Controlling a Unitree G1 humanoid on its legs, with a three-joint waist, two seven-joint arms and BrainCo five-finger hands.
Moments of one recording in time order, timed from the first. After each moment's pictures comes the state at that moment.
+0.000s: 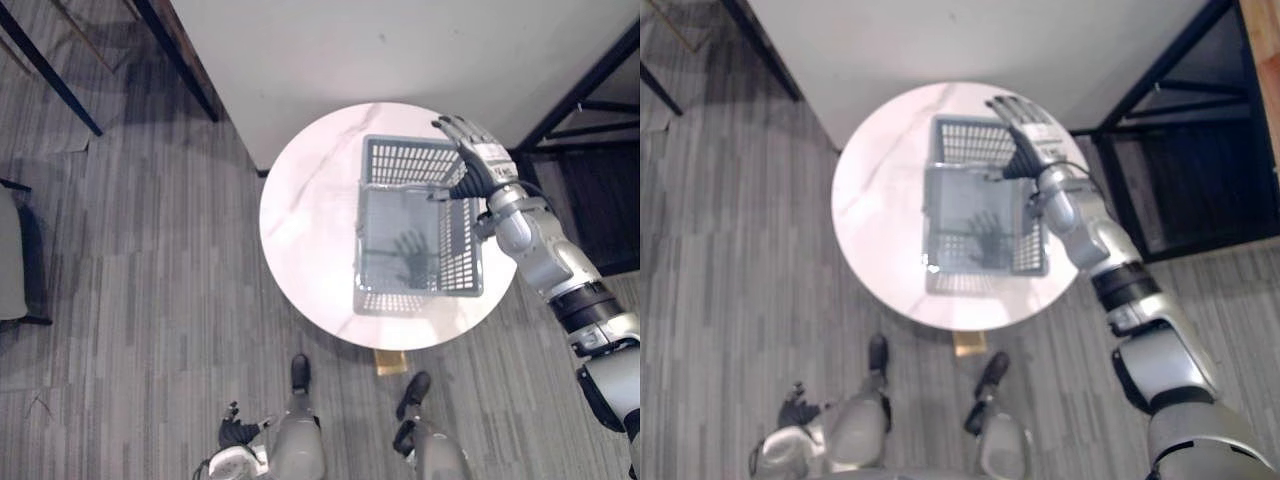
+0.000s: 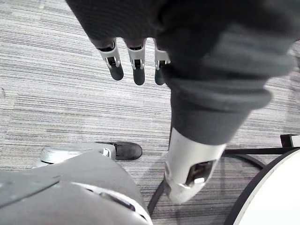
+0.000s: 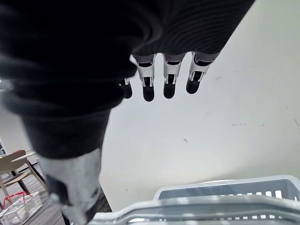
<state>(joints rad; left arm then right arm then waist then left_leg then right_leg) 0.03 0.15 0.08 1.02 -0.19 -0.23 0.24 -0.84 -0.61 0.40 0.45 -0.51 -0.16 -0.19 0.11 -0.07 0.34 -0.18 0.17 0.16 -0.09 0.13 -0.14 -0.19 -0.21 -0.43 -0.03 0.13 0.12</state>
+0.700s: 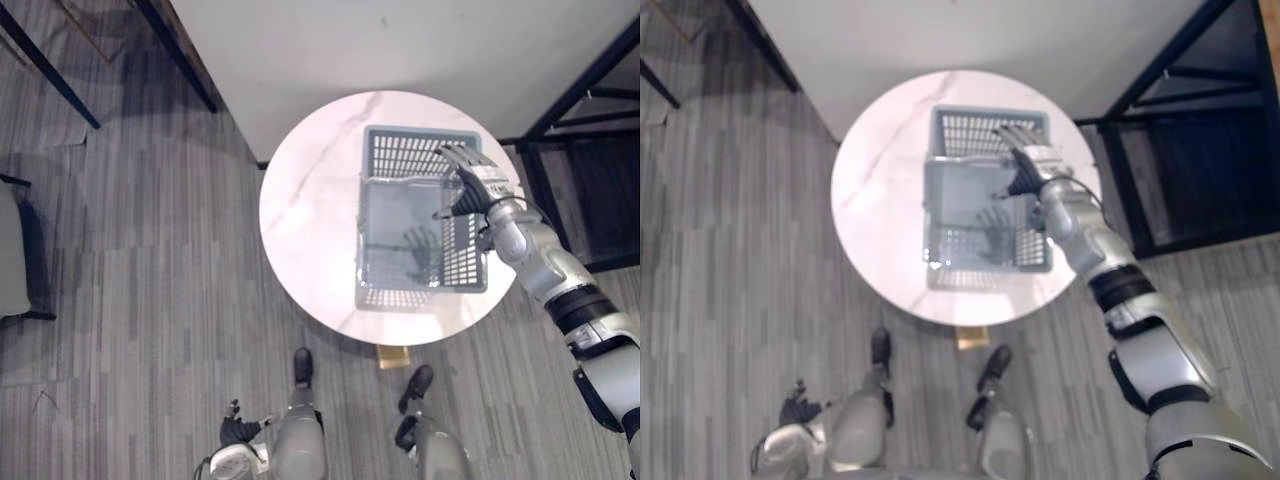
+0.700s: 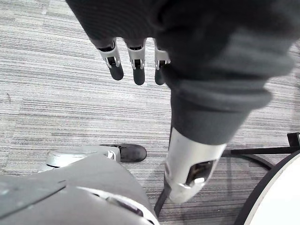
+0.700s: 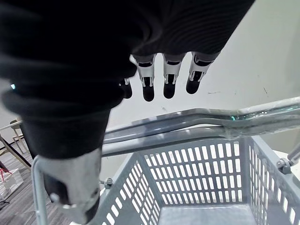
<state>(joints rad) 0.02 0.16 0.06 1.03 -0.19 -0.23 0.24 -0.88 -0.60 0.45 0.65 -0.51 -0.15 -0.19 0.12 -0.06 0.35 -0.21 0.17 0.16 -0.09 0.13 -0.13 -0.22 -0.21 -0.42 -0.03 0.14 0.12</state>
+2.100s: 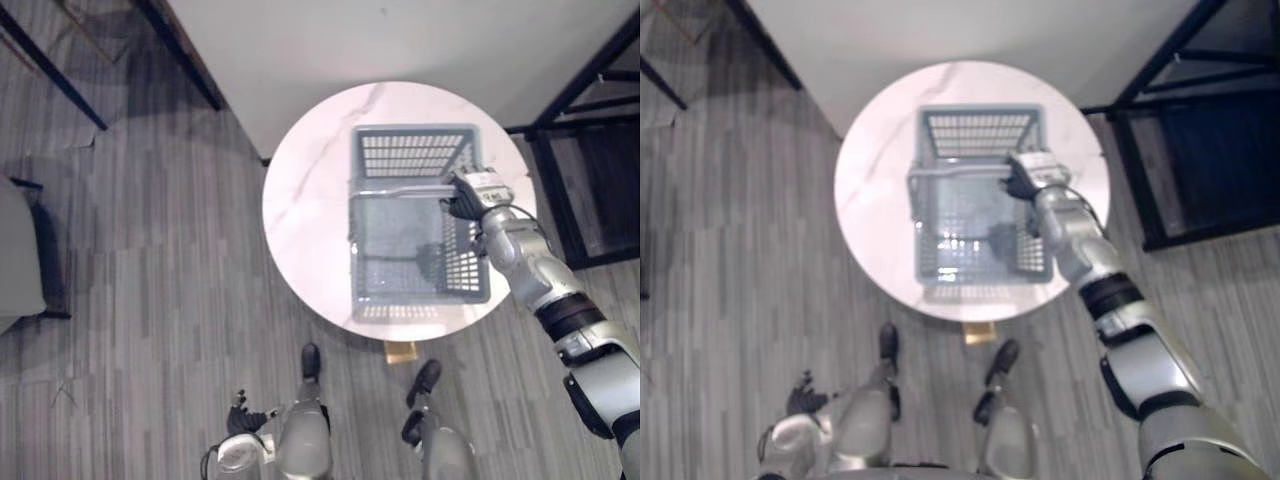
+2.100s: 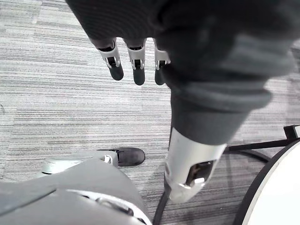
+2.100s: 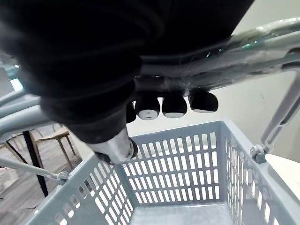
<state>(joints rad) -0.01 0.16 0.05 1.03 -0.17 -0.20 0.27 -0.77 -0.55 0.43 0.43 -0.67 -0.10 -0.22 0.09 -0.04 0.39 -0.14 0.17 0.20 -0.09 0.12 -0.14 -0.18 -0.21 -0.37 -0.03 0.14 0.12</state>
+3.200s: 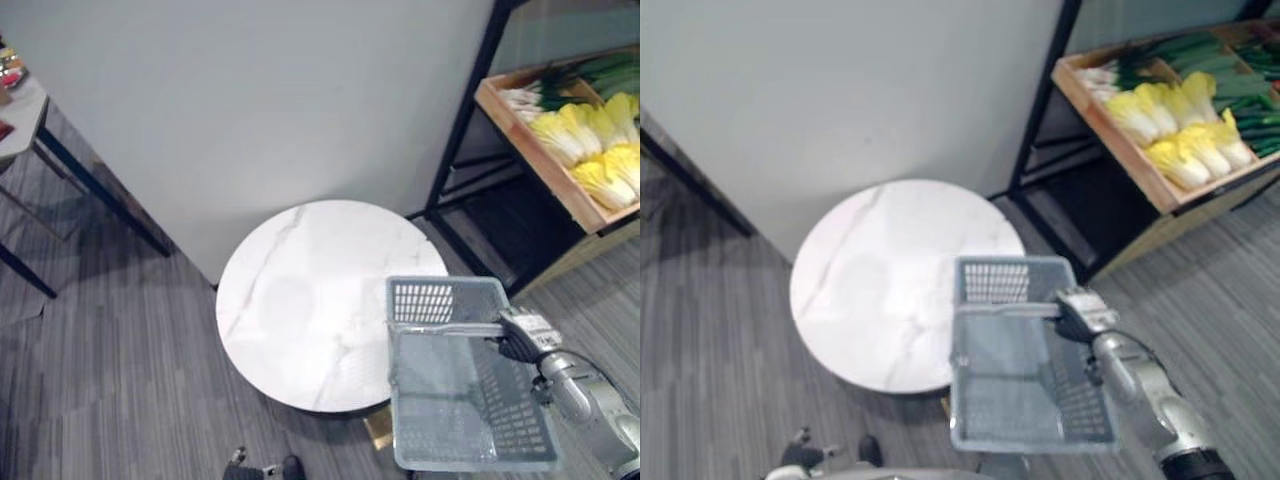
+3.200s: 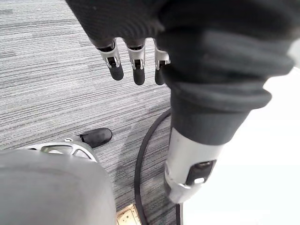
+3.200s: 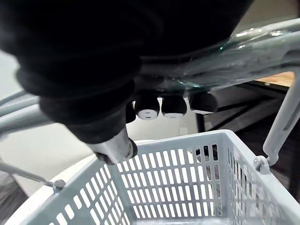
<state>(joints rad) 0.11 0.15 0.08 1.11 -0.02 -0.16 0.19 0.12 -0.65 0.08 0.14 -0.68 -0.22 -0.12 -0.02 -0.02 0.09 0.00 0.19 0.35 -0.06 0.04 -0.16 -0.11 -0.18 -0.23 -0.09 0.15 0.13</state>
